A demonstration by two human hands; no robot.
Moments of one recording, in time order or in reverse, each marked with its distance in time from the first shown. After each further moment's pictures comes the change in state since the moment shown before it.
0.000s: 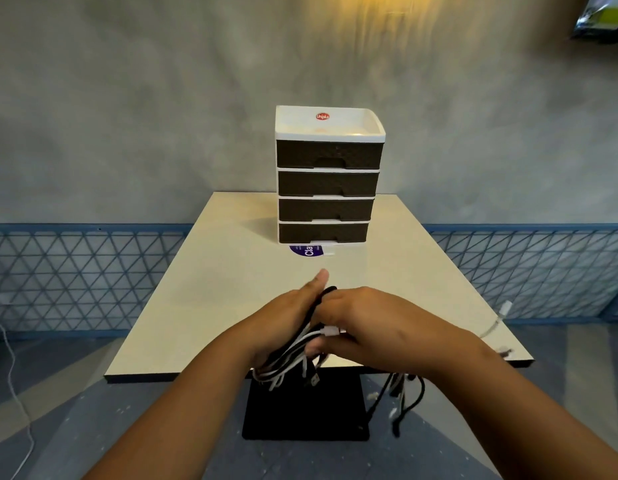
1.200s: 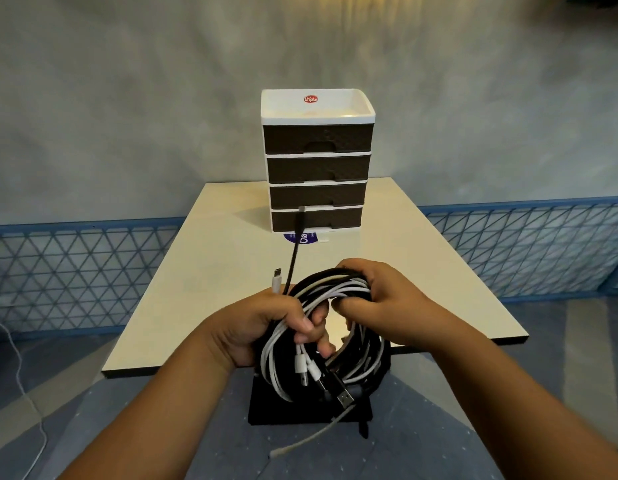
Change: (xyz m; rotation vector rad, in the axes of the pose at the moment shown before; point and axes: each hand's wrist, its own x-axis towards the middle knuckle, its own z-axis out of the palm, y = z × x) left_hand -0.007 -0.008 -0.007 -0.410 -0.529 0.035; right_hand -0.020 0.025 0.009 0.699 0.261 0.282
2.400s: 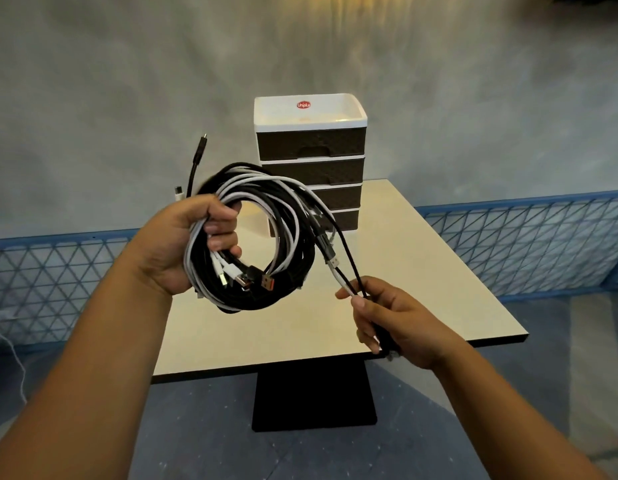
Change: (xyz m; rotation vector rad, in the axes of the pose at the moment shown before) left_hand -0.029 0.093 -0.033 -0.064 0.438 0.269; right_hand -0.016 0.060 -0.002 0.536 -0.038 0.128
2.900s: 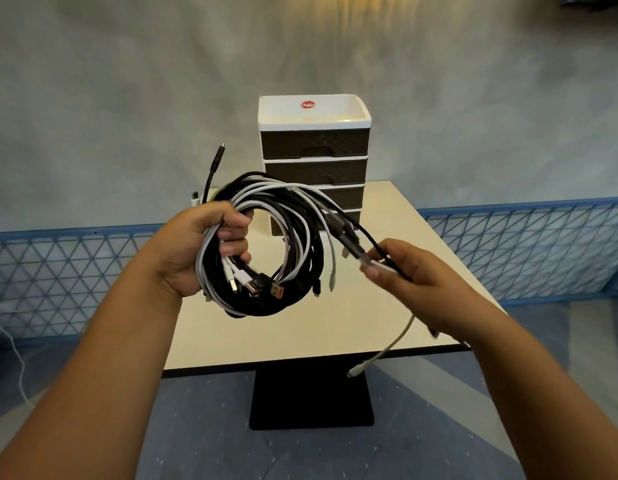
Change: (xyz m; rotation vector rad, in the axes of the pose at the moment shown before) left_hand 0.001 -0.011 0.004 0.021 0.026 -0.019; right_hand -0.009 -0.064 -0.008 -0.713 0.207 -0.113
